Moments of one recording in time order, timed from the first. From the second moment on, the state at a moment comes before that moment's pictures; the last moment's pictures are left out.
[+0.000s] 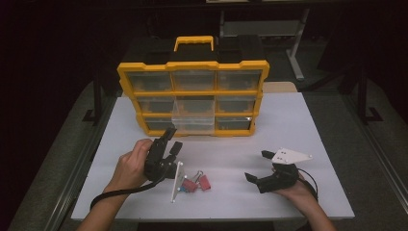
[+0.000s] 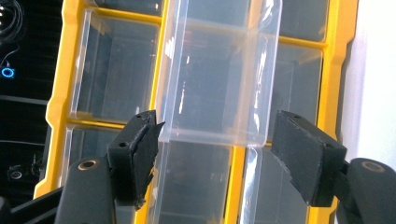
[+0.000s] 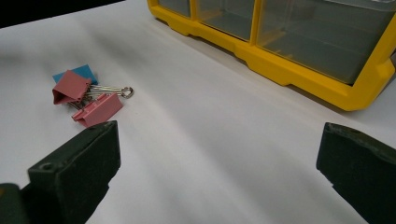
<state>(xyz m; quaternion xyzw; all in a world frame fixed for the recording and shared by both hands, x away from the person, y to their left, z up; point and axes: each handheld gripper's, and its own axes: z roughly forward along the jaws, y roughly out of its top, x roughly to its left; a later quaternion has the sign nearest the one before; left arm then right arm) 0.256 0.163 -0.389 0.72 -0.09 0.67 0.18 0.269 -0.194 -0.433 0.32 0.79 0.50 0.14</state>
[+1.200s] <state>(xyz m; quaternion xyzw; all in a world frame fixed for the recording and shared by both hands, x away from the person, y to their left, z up) 0.258 0.196 -0.437 0.76 -0.03 0.63 0.16 0.268 -0.195 -0.433 0.32 0.79 0.50 0.15</state>
